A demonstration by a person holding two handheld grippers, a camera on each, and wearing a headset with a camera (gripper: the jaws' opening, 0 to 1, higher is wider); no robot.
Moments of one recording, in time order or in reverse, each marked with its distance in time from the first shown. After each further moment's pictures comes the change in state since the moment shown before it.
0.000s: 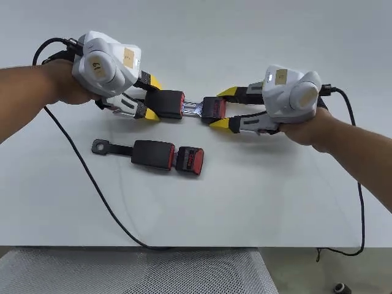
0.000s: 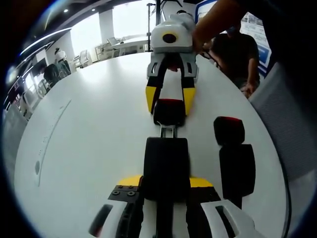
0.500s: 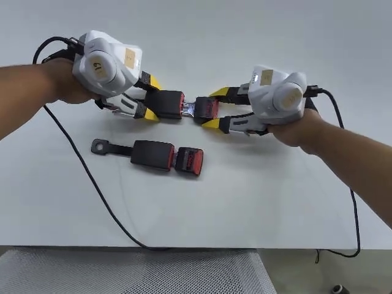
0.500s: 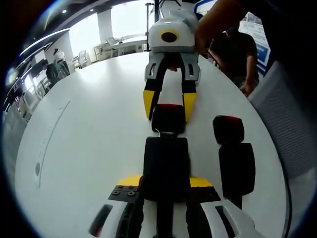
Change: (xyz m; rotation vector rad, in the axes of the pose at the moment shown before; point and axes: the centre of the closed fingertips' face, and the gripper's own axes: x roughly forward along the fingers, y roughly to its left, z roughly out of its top) left arm -0.001 -0.001 0.000 0.013 0.006 -0.004; right arm 0.013 -0.004 0.007 0.011 0.050 -0.021
